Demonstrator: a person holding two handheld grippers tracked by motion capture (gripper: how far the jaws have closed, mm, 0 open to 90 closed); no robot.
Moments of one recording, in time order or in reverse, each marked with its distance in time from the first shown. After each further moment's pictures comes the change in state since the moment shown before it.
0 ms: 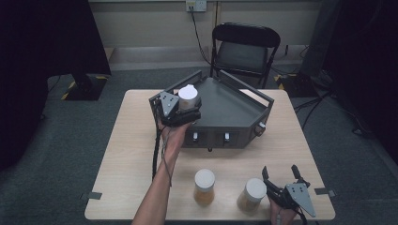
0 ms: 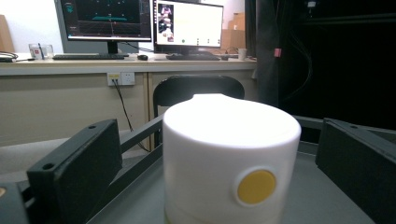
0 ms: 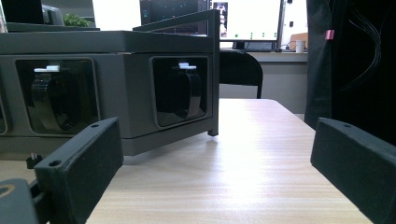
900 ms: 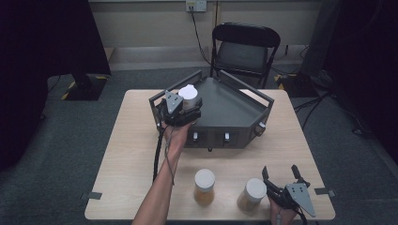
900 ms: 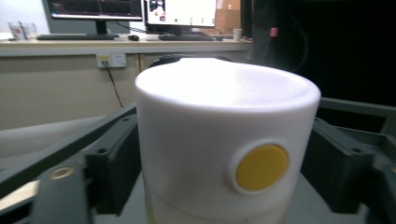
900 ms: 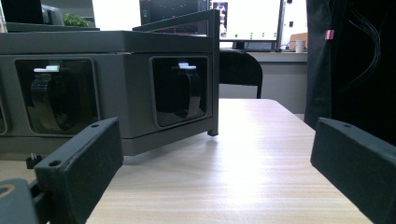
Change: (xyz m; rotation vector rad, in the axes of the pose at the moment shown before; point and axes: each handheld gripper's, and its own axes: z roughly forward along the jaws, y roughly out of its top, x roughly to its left) left arm -0.002 0.001 0.017 0.081 -0.015 0.018; right arm 0.000 0.000 0.000 0.000 -0.001 0.000
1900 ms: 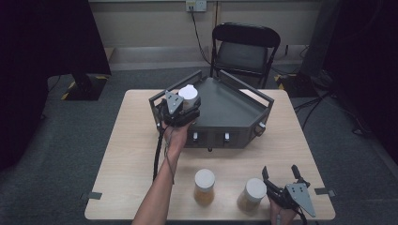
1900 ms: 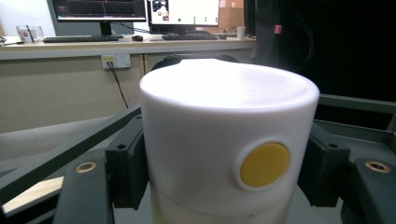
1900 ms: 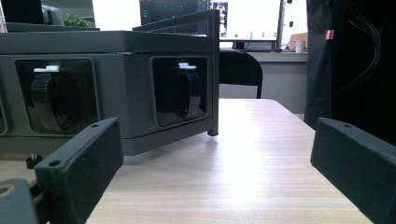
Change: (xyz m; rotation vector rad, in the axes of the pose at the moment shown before) left arm -0.001 0.002 -0.003 0.008 0.004 0.012; right arm 0.000 0.000 0.000 0.000 0.000 0.000
